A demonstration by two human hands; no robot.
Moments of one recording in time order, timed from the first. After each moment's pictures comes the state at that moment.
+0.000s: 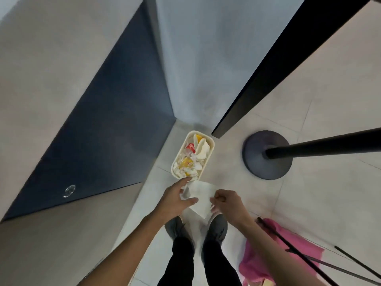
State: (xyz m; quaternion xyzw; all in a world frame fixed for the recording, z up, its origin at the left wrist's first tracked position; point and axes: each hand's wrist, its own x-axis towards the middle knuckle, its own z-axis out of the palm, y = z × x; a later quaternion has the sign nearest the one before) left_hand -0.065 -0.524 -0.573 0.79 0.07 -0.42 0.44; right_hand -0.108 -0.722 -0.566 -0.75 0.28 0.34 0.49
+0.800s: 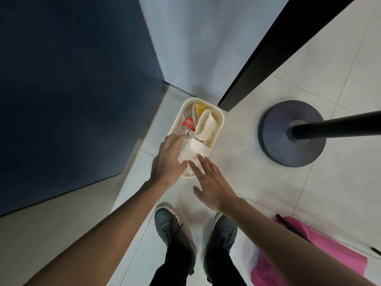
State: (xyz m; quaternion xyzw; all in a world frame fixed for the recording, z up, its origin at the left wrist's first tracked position) left_hand -0.006 -0.548 -0.798 0.93 -0.06 -0.20 0.30; right_hand -0.077 -0.699 -0.788 -0.90 -0.08 0.35 0.23
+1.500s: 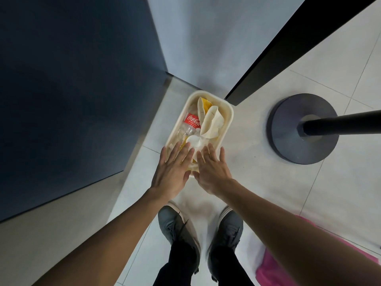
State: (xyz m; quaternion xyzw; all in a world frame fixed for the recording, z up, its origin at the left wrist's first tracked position) left_hand -0.037 -0.519 -0.857 0.94 -0.29 -0.16 0.03; right_hand -0.039 -0.679 -0.832 -0.90 -0.09 0.42 0.04
